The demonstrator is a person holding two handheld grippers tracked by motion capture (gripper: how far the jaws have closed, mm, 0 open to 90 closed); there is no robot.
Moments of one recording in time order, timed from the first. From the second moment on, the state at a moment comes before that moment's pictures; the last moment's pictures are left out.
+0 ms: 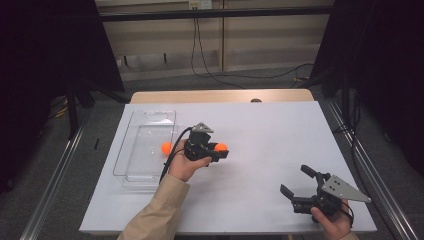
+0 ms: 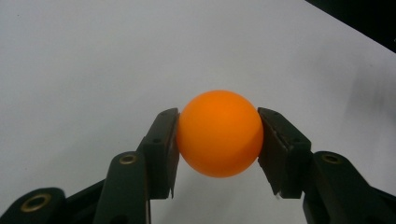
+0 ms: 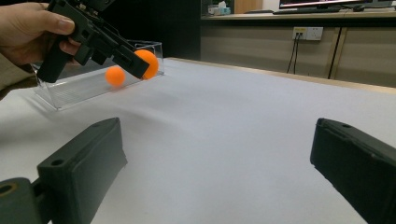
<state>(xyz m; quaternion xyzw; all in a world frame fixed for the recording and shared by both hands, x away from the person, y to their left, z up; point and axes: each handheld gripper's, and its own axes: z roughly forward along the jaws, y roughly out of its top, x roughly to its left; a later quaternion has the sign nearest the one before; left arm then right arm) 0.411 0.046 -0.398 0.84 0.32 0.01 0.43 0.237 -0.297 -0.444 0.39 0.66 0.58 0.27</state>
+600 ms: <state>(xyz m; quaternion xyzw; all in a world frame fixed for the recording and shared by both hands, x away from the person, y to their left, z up) 0.413 0.059 -0.391 0.84 0.33 0.01 0.43 0.237 -0.297 -0.444 0.39 0.66 0.58 0.27</state>
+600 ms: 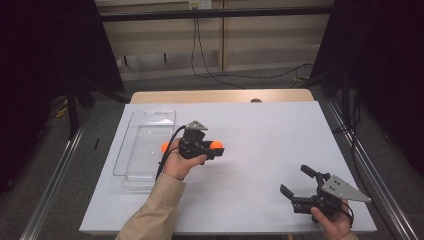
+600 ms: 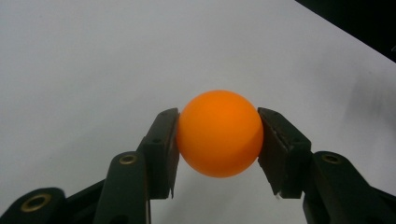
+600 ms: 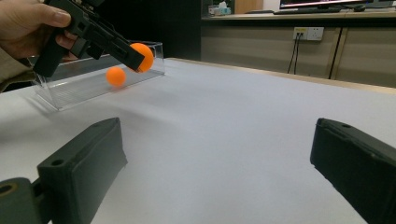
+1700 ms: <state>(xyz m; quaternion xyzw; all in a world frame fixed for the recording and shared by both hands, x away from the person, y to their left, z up) 0.416 0.075 -0.382 0.83 0.34 0.01 0.43 0.237 -0.296 -0.444 0.39 0.66 0.58 0.27</state>
